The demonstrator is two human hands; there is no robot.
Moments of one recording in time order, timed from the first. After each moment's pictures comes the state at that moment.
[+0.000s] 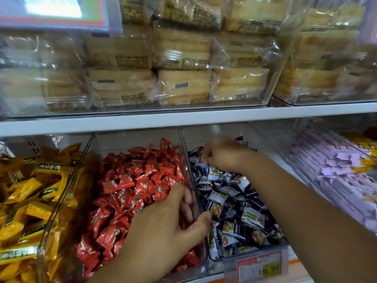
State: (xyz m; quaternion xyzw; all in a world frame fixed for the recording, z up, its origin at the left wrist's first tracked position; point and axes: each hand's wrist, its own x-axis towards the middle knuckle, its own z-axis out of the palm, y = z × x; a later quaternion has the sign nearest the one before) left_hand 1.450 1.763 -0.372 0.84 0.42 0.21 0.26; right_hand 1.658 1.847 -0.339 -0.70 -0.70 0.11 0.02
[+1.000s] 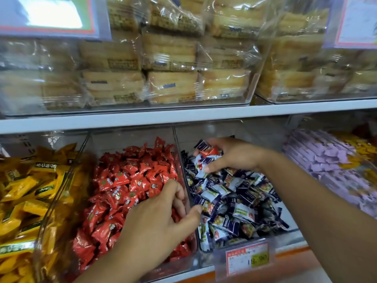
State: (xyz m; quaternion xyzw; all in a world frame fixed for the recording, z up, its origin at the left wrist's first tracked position) left_hand 1.452 1.759 -0.369 0.84 0.43 0.21 0.25; right_hand 1.682 1.806 -0.323 -0.68 -0.65 0.30 0.15
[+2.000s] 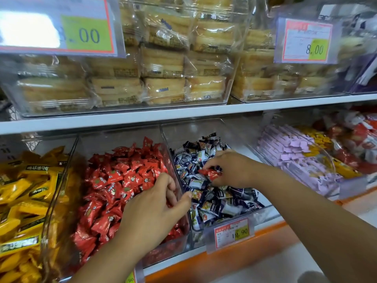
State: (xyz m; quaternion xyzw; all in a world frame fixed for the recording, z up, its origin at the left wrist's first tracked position) left_hand 1.447 1.760 -0.376 0.84 0.42 0.23 0.24; right_hand 1.678 1.757 -0.340 -0.71 -0.69 0.11 -0.02
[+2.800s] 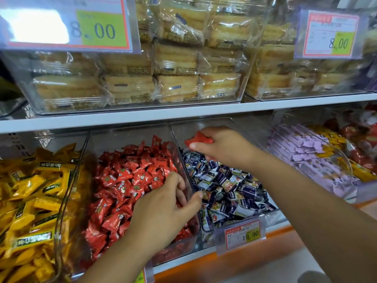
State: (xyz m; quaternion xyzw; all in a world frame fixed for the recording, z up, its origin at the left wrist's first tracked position) left_hand 1.453 1.757 -0.376 0.84 0.41 0.23 0.25; right_hand 1.641 1.774 -0.302 -0.69 -0.66 0.18 0.26
